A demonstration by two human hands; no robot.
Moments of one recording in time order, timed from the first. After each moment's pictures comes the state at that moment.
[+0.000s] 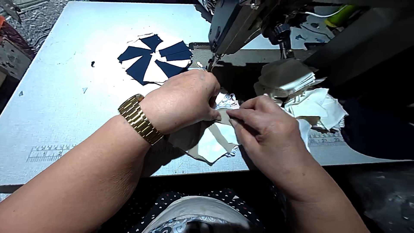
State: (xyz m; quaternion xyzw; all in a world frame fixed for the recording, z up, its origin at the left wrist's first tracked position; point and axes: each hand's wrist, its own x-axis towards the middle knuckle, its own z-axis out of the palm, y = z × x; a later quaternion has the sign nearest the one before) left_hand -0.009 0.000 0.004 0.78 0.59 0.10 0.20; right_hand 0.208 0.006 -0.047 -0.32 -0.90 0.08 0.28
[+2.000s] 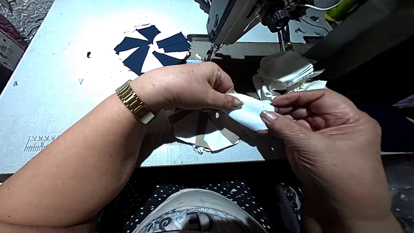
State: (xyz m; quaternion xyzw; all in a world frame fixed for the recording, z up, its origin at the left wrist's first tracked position) left_hand -0.016 0.005 0.004 0.75 0.41 0.20 0.47; right_hand 0.236 -0.014 -0.032 -0.38 -0.71 0.38 0.46
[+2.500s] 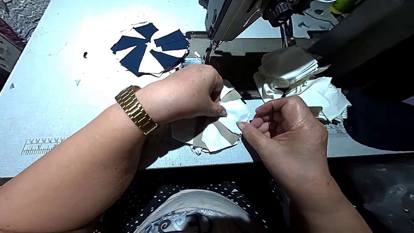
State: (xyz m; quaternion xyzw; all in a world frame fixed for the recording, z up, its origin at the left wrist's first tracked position) left_hand -0.005 0.004 -0.003 0.78 0.55 0.12 0.26; right_hand 0.224 -0.015 -0.055 -0.46 -0.78 0.20 0.36
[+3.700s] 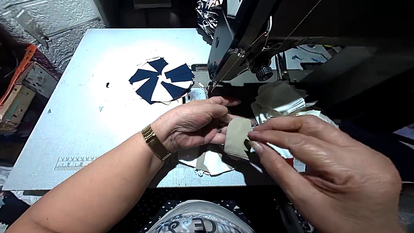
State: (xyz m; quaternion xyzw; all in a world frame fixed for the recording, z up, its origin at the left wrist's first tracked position) left_hand 0.006 -0.002 0.008 0.30 0.41 0.40 0.77; right_hand 0.226 -0.007 0.002 -0.26 -0.88 0.13 0.38
